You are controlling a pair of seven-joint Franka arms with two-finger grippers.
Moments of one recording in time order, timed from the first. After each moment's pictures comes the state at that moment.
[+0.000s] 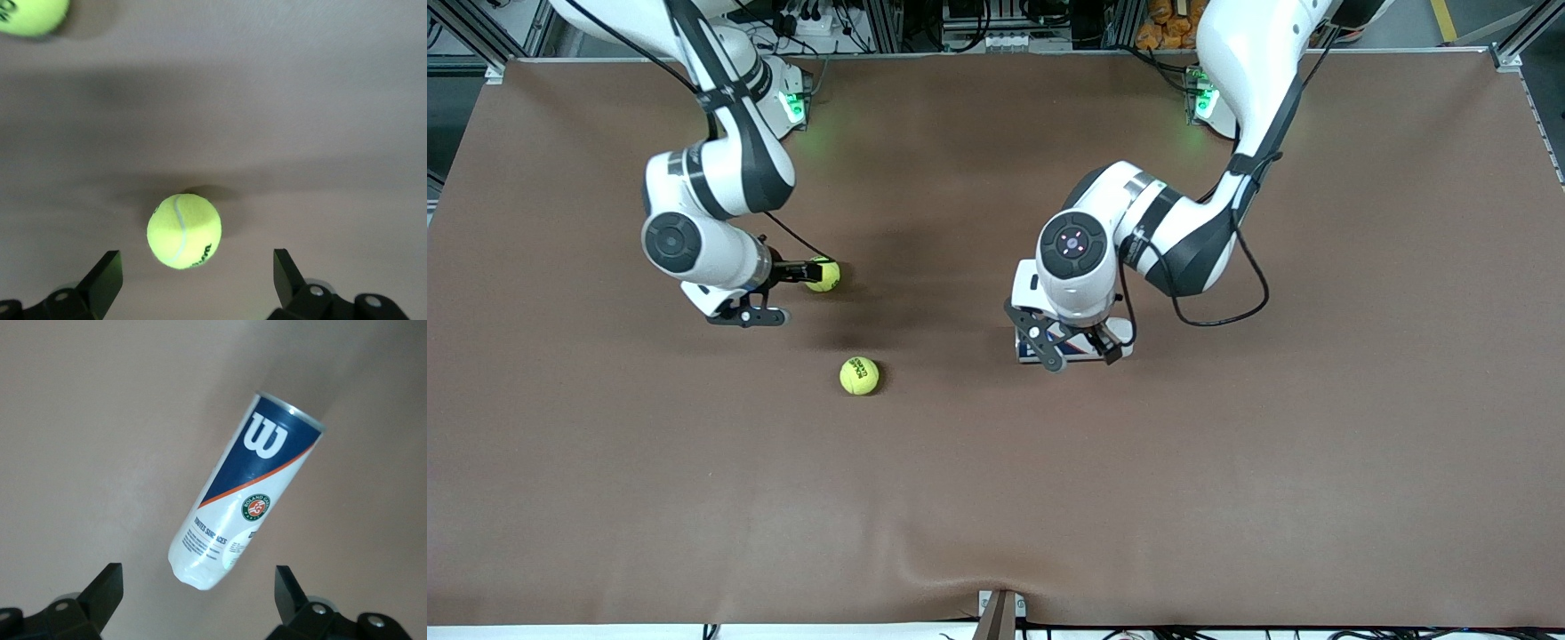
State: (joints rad) left arm -0.56 0.65 -0.12 -1.37 0.17 1.85 0.38; right arm 0.42 0.21 -0.12 -2.21 0.14 2.12 0.25
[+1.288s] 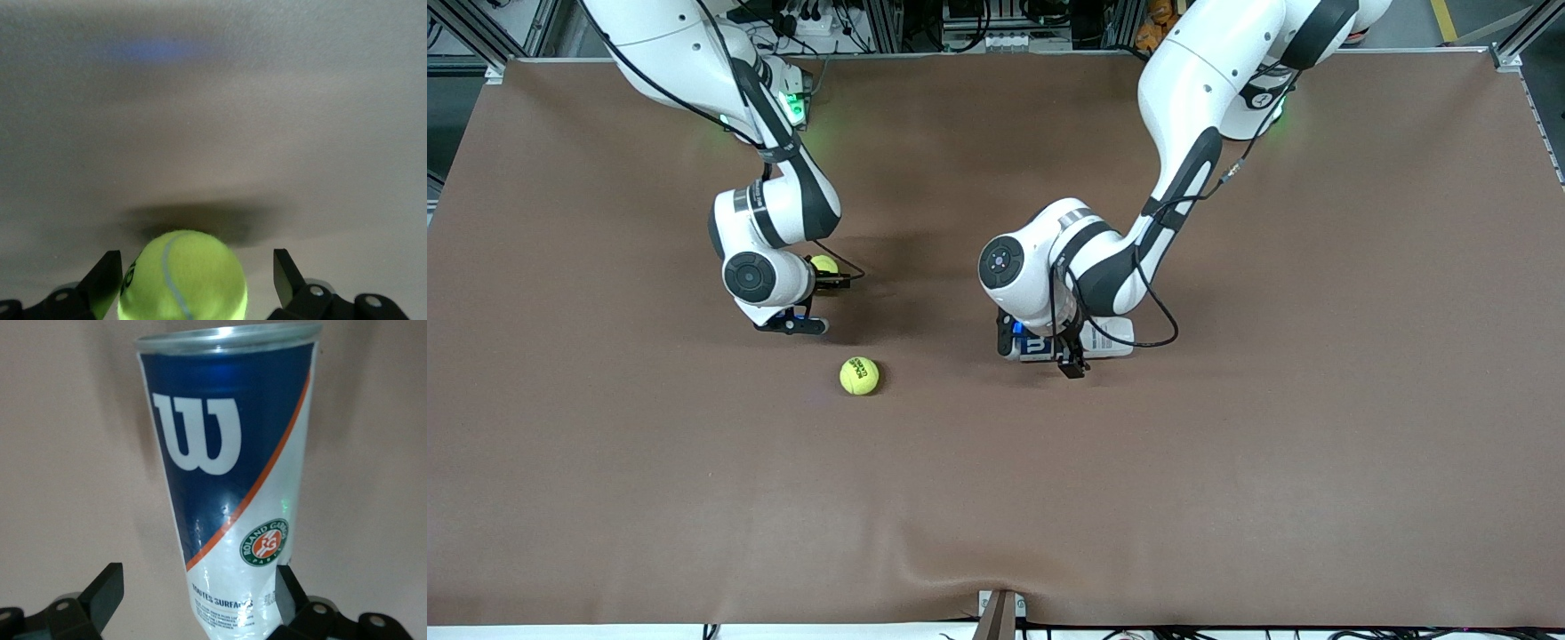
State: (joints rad) left arm -0.64 0.81 -0.12 -1.38 0.44 1.88 0.67; right arm 0.48 0.40 -0.12 -2.21 0.14 2.19 0.31
